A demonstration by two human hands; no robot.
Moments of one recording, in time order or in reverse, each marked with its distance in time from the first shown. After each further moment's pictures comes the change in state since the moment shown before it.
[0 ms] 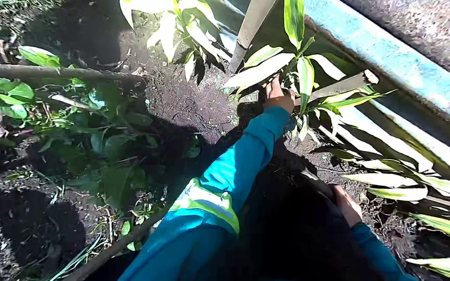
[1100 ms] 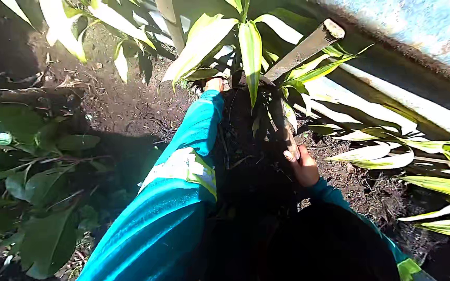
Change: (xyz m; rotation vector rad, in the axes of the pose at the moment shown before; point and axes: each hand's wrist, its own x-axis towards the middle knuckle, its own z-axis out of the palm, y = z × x) left_hand 0.146 -0.130 0.012 0.884 -0.058 0.070; right_hand 0.066 -0.018 0.040 0.321 0.127 0.079
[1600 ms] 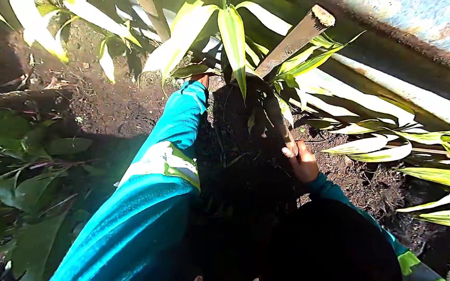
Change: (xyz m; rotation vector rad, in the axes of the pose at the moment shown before) left_hand 0.006 -0.024 -0.016 -0.182 0.191 0.026; right_hand 0.001 0.017 0.001 -0.053 0.048 -0.077
